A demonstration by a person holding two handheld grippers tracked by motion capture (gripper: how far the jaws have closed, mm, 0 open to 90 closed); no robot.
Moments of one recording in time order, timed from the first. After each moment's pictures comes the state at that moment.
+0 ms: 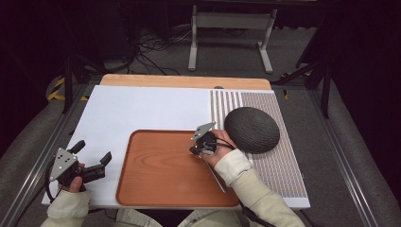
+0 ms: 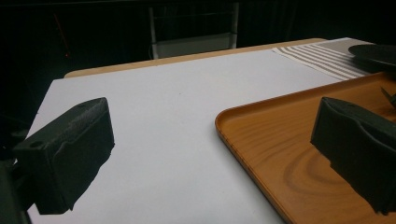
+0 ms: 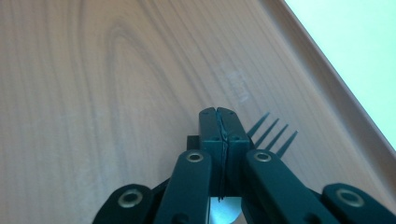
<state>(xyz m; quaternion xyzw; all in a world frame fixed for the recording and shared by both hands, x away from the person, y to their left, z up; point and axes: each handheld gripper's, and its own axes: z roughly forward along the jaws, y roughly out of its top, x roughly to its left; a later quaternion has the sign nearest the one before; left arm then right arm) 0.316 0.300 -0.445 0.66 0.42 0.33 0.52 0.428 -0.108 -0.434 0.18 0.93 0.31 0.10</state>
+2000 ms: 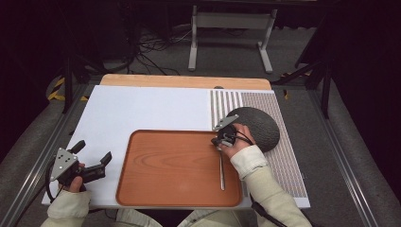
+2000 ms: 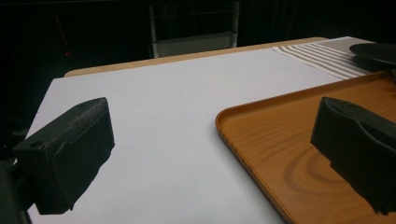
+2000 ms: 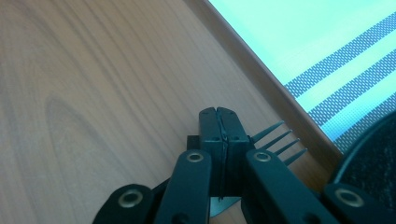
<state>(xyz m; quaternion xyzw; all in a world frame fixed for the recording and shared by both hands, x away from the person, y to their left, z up) 0.316 0.300 -0.446 0.66 0.42 0.33 0.52 0.447 -0.170 -0.432 0.28 0.91 0.28 0.13</state>
